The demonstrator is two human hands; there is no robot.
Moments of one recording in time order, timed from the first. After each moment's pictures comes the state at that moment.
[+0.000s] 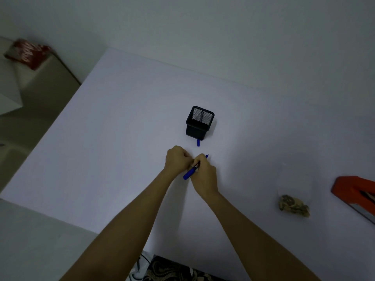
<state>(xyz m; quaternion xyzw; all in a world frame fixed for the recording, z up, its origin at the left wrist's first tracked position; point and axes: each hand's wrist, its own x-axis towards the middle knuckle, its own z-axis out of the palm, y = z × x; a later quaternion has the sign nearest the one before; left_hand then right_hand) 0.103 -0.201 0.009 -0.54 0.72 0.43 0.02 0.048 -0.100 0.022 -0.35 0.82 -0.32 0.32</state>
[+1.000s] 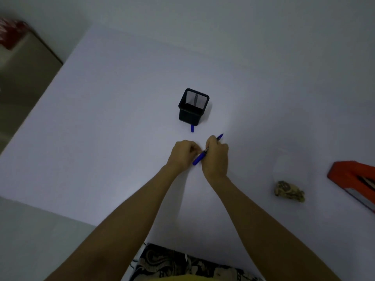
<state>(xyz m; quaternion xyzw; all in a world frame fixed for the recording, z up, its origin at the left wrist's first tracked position) 0.086 -0.173 -0.007 -0.40 0.81 0.43 -0.04 0.007 -0.096 0.004 -0.34 0.89 -0.25 0.17</state>
